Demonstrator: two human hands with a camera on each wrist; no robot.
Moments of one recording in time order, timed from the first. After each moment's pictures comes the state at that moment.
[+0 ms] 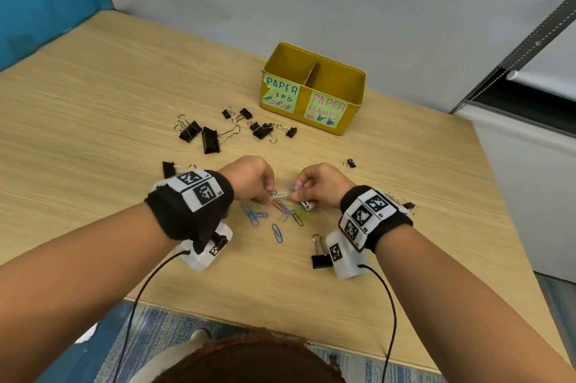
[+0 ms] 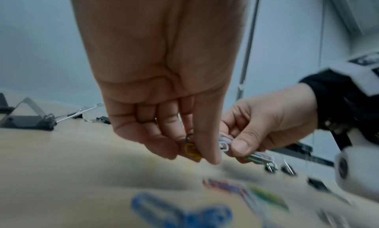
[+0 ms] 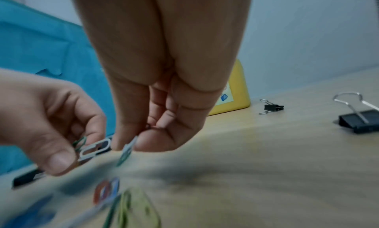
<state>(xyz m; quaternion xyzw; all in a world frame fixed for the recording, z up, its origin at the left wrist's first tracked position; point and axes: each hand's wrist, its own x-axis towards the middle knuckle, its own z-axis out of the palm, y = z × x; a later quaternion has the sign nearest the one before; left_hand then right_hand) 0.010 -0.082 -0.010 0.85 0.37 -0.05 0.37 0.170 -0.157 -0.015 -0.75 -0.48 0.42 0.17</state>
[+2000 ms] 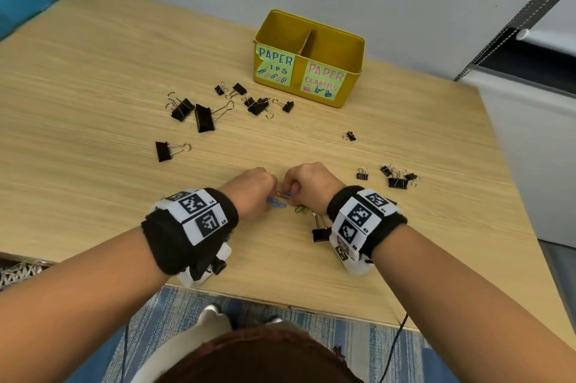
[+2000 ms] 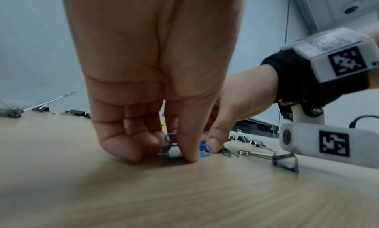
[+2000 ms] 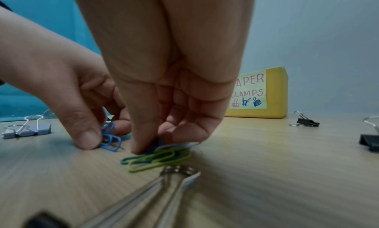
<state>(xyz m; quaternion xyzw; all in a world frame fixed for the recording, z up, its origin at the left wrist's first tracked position) 0.003 -0.132 -0.030 0.90 0.34 -0.11 0.26 0.132 -0.188 -0.014 -0.74 -0.61 0.29 0.01</state>
